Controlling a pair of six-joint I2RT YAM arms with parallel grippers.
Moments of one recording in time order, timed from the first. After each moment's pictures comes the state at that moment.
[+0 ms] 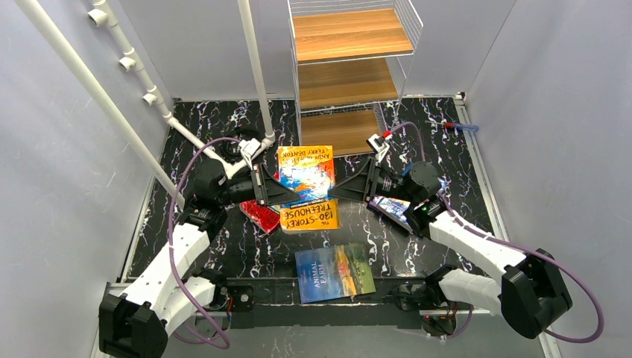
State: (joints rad) left arm -0.32 0.91 0.62 0.17 0.99 -1.00; right arm 0.60 1.10 0.57 0.76 -0.81 1.19
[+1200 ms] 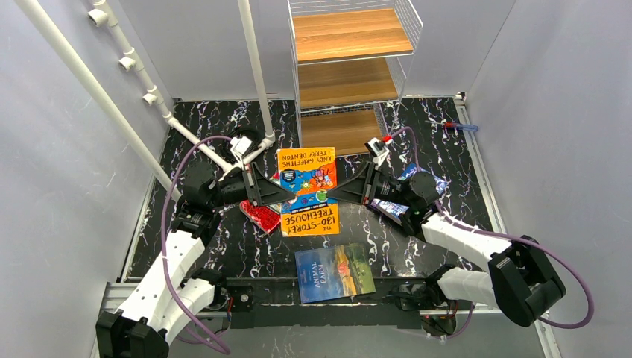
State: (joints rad) left arm -0.28 0.83 0.63 0.18 1.02 -1.03; right arm 0.62 1.17 0.50 1.02 -0.79 1.27
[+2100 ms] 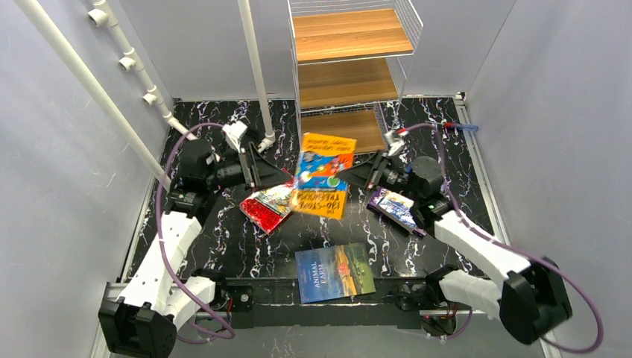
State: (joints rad) left arm -0.22 0.94 0.79 -0.04 1.04 -0.92; right arm 0.56 1.11 0.61 0.56 -0.66 1.12
